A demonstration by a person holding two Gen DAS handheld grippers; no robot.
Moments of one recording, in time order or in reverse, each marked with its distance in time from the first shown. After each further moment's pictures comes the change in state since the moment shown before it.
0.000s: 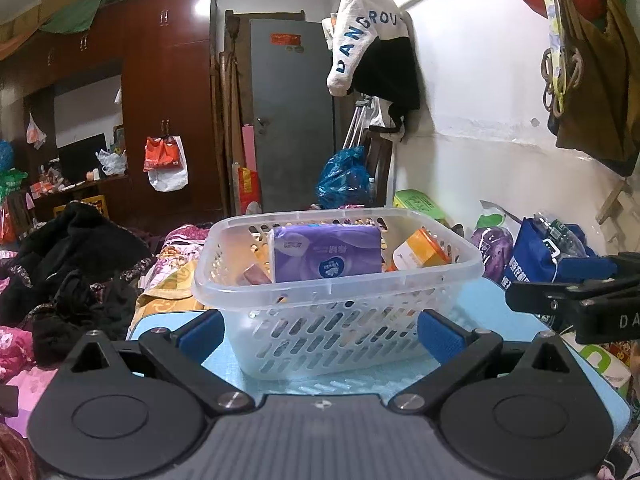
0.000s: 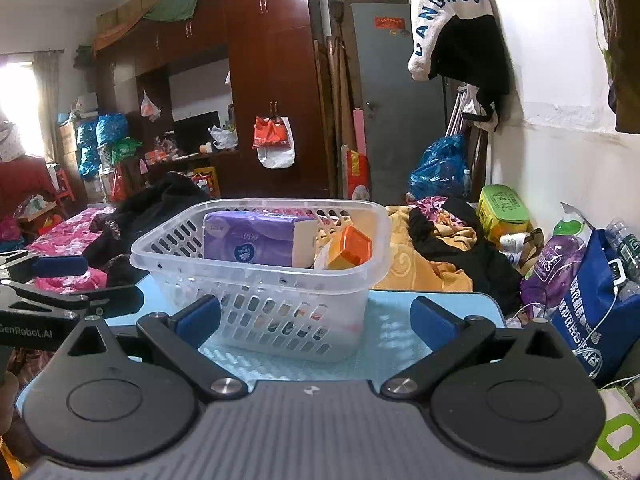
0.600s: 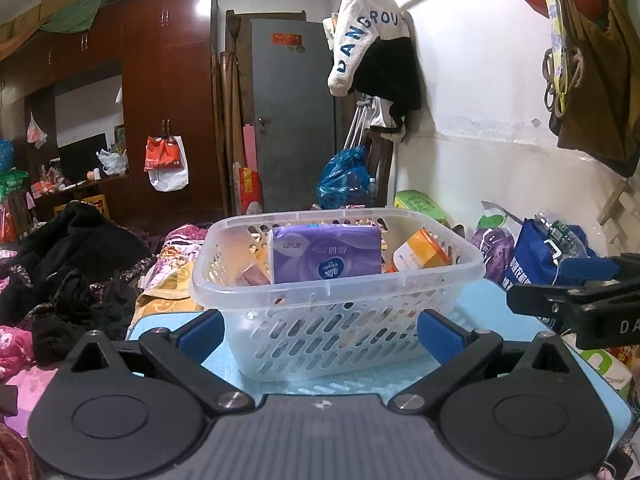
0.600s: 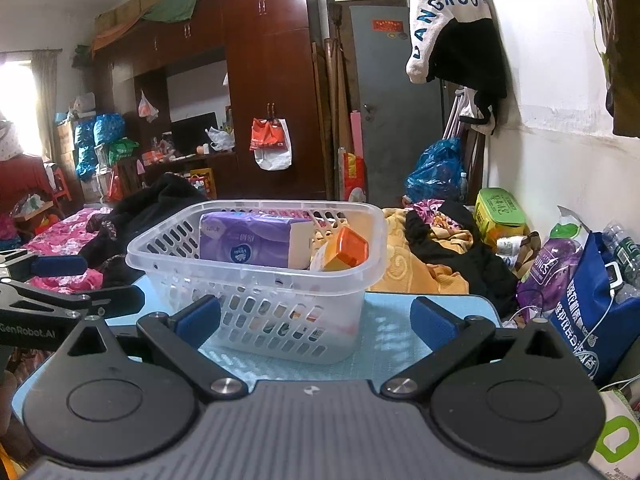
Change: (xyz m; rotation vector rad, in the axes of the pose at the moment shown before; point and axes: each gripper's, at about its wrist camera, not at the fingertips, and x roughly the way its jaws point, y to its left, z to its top) left arm 0.004 -0.003 0.000 -0.008 -0.007 0.004; right arm 0.001 0.001 0.000 -0.009 -0.004 -0.011
